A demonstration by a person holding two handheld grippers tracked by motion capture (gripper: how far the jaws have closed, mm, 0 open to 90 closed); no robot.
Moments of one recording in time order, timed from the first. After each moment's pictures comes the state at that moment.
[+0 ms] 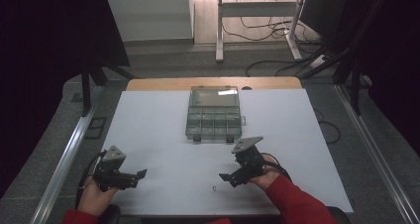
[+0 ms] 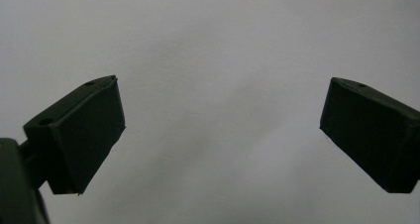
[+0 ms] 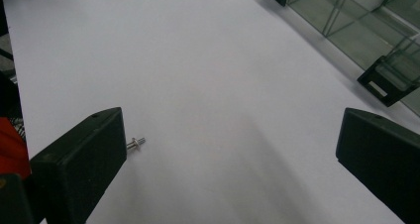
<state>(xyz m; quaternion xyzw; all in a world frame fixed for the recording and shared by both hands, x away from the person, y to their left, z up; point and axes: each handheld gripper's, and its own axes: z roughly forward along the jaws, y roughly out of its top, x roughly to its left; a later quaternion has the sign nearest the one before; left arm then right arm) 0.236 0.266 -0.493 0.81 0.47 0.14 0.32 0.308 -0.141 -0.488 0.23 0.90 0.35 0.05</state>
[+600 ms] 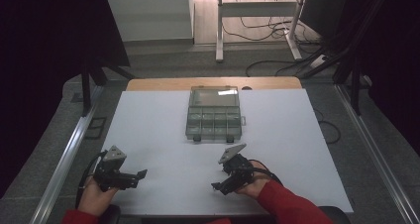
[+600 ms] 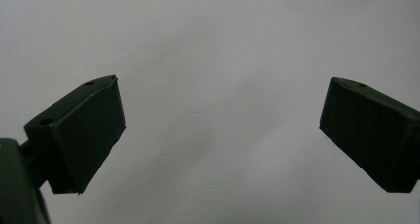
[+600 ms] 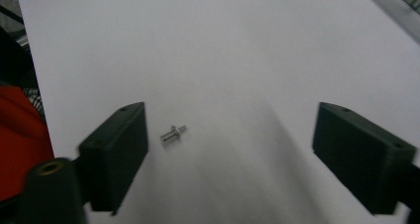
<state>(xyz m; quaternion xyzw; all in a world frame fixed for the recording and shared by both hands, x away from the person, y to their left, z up) 0.236 0.265 -0.493 0.81 0.47 0.14 0.32 0.293 -0.112 -0.502 0.21 0.93 0.30 0.02</state>
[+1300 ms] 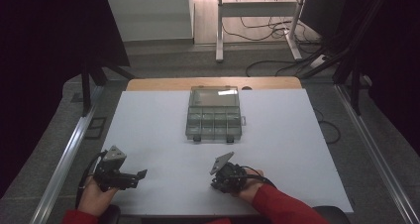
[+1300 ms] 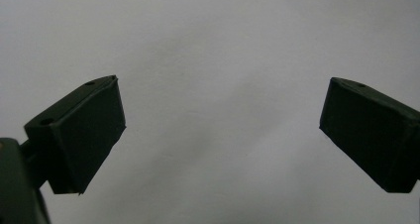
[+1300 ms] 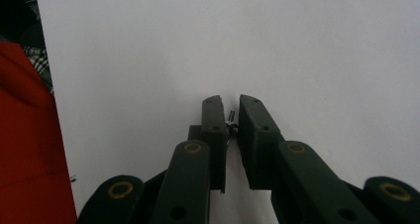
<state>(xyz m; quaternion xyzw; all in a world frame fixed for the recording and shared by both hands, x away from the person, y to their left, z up) 0.236 0.265 -0.493 0.81 0.47 0.14 0.32 0.280 -0.095 -0.513 0.15 0.95 0.26 0.03</state>
